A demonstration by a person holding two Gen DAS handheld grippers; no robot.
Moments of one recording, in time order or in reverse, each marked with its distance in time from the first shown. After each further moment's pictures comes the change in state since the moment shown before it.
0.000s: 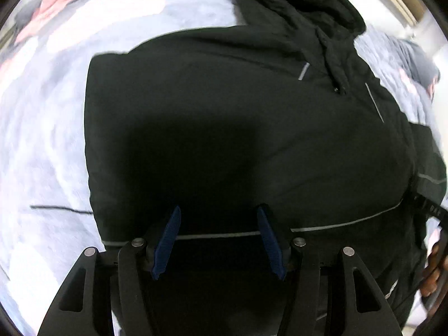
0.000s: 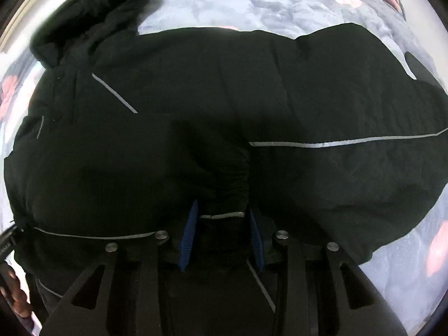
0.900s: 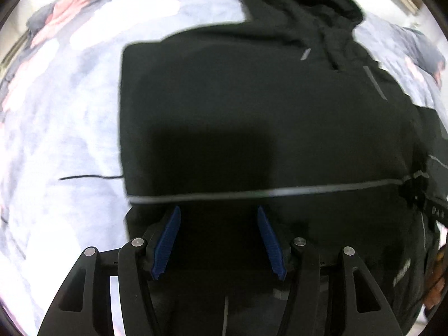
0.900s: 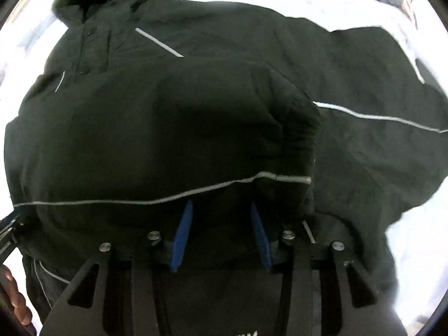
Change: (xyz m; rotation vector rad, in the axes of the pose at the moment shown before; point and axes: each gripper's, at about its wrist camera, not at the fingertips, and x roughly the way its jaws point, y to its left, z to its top) left arm -0.027 -0.004 -0.038 0.010 -0.005 0.085; right arm -0.012 0.051 -0.039 -0.058 0.055 -0.030
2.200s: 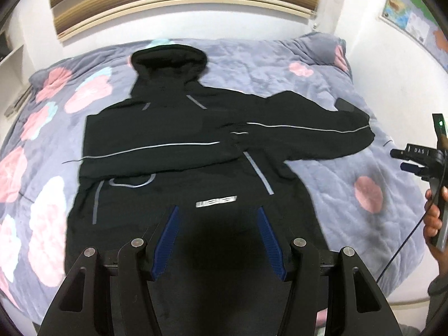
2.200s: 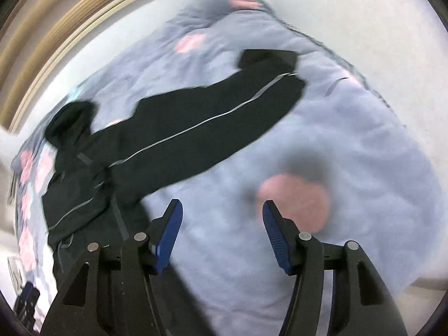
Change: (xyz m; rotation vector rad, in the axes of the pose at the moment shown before) left arm -0.217 -0.259 -0.168 0.115 -0.264 -0.076; right arm -0.192 -0.373 -0.119 0.359 -0.241 0.091
